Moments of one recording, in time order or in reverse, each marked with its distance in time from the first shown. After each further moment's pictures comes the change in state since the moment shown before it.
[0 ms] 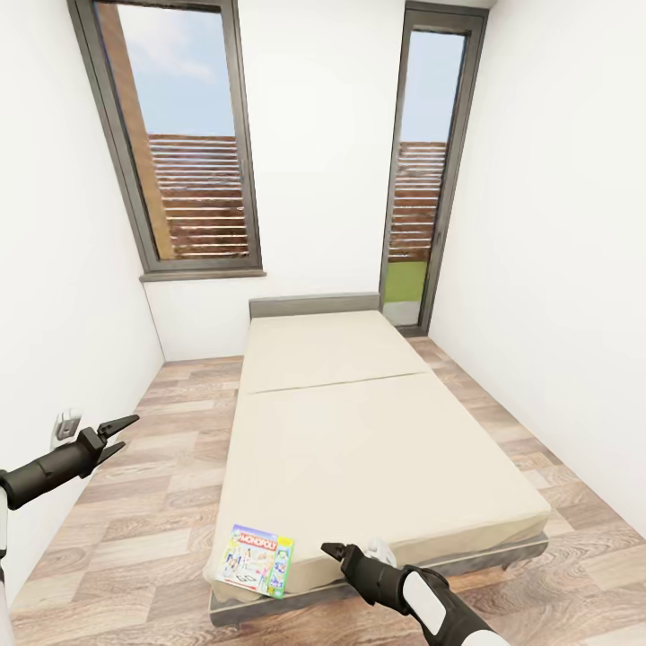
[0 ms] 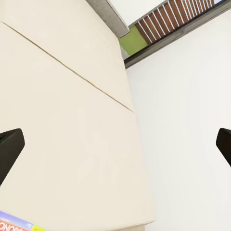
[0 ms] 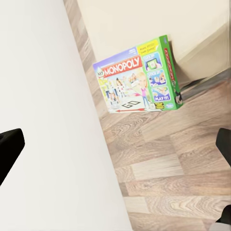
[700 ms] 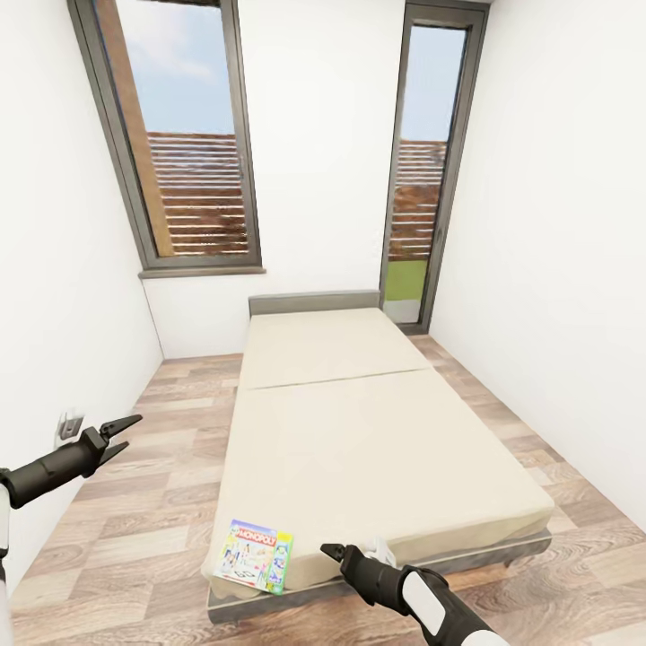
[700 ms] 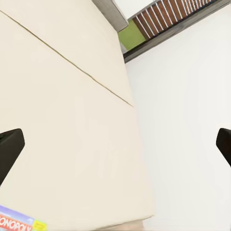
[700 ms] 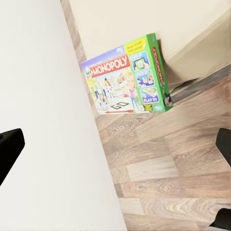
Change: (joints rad) left arm 0.000 0.000 -0.013 0.000 0.003 0.021 -0.010; right arm 0.000 0.000 0.005 0.000 0.005 -0.001 -0.001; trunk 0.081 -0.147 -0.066
